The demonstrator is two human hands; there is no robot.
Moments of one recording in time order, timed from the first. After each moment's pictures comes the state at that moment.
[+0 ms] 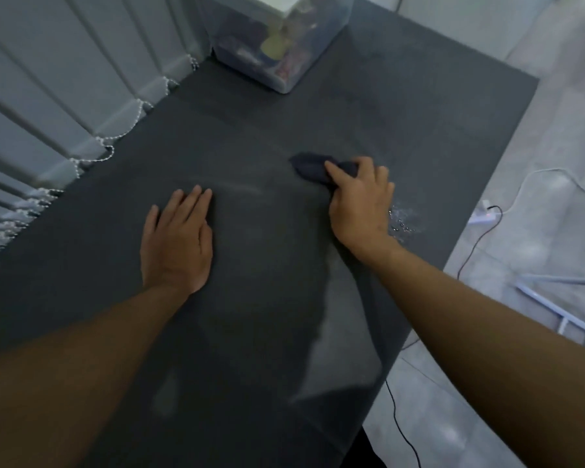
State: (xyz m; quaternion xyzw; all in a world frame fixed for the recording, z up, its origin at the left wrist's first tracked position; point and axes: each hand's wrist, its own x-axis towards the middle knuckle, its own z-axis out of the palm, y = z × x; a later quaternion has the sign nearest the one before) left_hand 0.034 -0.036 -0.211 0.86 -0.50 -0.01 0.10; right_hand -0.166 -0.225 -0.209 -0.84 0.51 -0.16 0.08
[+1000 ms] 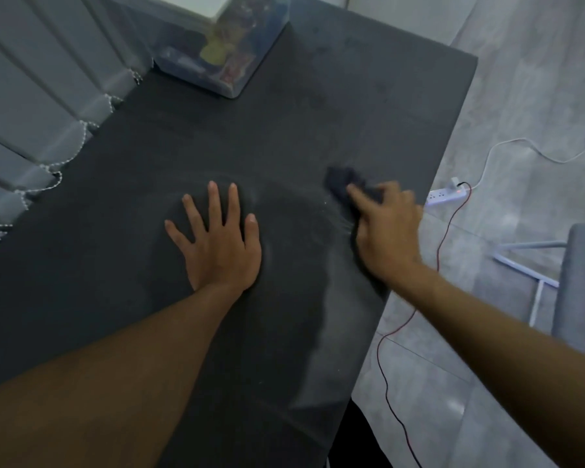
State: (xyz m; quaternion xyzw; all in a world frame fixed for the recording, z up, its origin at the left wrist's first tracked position) left_hand -0.062 -0.106 -0.211 0.90 -0.43 -0.09 -0.01; right_hand -0.275 -0.214 -0.205 -0.83 0.53 -0.16 0.06
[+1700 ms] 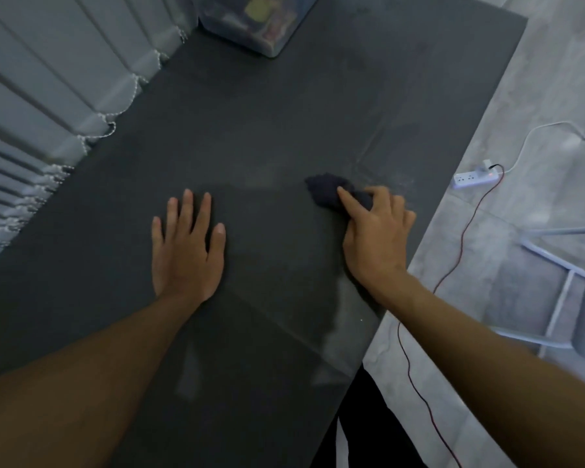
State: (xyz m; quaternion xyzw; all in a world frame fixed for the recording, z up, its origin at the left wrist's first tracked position) left_hand -0.004 0.026 -0.207 0.88 -0.46 -0.08 0.02; right_hand -0.246 -0.117 -0.206 -0.83 0.52 -0.17 0.10
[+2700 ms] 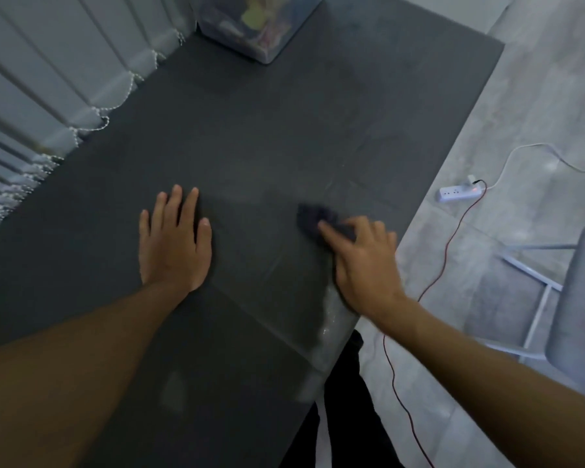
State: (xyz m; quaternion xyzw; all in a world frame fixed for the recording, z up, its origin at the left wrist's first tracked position) left_hand -0.011 0.020 -0.209 0.89 -0.45 -0.04 0.05; right_hand -0.287 -0.099 -0.208 -0.91 0.38 -0.15 0.09
